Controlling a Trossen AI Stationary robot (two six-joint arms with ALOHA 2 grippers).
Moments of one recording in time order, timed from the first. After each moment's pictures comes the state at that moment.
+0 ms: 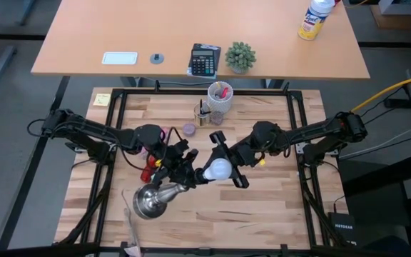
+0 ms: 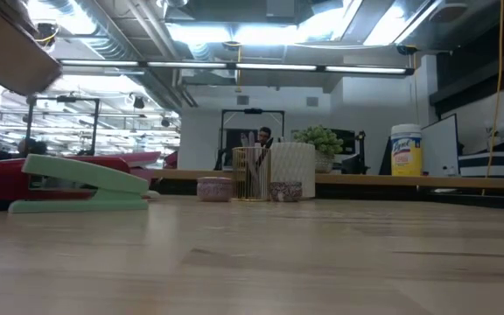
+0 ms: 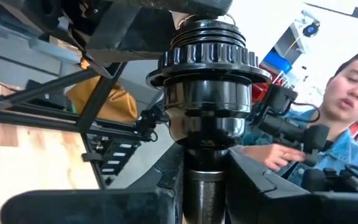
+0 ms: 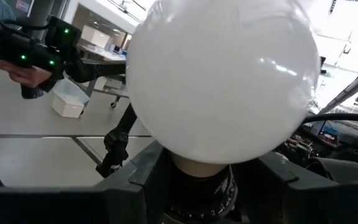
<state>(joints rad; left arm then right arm) -0.19 1.40 1.02 0.46 0.53 -0.62 0.17 1.50 1.11 0.68 -0.51 -0.32</state>
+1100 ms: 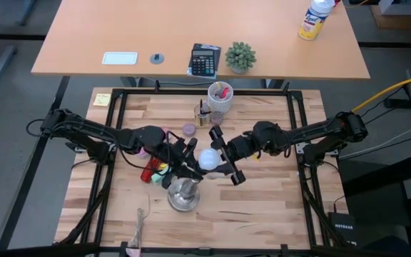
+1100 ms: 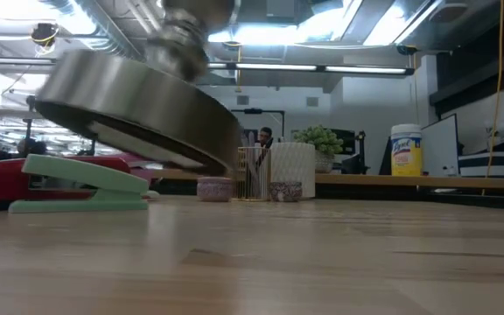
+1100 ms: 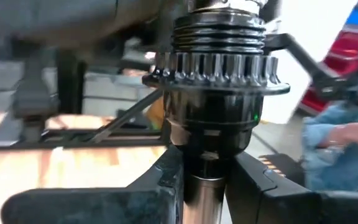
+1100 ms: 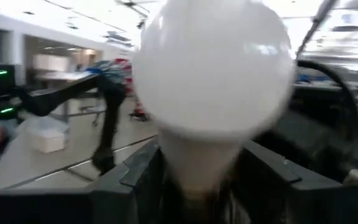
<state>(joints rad) -0.16 1.39 1.03 0.33 0.28 -0.25 0.17 1.49 1.11 0.68 -0.33 -0.03</state>
